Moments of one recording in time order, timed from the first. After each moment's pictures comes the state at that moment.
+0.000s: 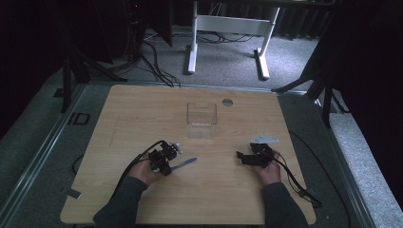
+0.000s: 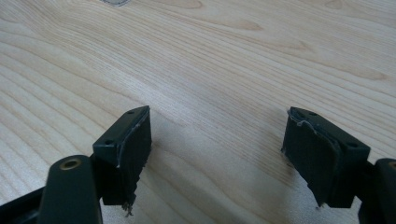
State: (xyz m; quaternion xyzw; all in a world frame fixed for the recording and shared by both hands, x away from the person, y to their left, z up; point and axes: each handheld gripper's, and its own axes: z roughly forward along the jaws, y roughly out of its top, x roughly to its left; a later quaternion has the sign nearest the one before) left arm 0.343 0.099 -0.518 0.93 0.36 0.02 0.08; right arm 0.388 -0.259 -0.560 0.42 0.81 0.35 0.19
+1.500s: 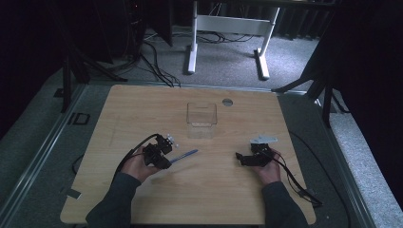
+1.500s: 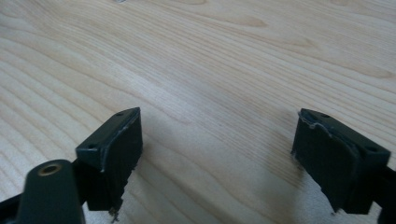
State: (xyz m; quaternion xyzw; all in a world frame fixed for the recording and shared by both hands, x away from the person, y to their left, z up) left arm 0.340 0.115 -0.486 0.93 0.34 0.04 0.16; right arm 0.387 -0.257 -0.560 0.42 0.82 0.35 0.18
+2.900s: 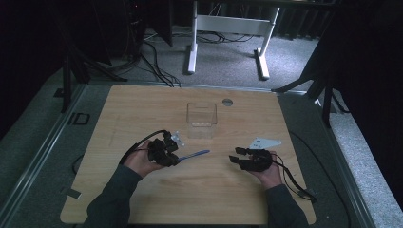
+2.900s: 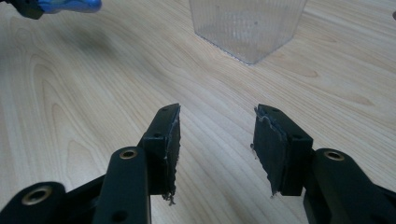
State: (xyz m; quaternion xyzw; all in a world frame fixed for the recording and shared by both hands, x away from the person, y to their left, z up) left arm 0.340 0.102 -0.461 0.95 0.23 0.04 0.21; right arm 0.352 -0.241 -0.519 0.30 0.84 0.45 0.11
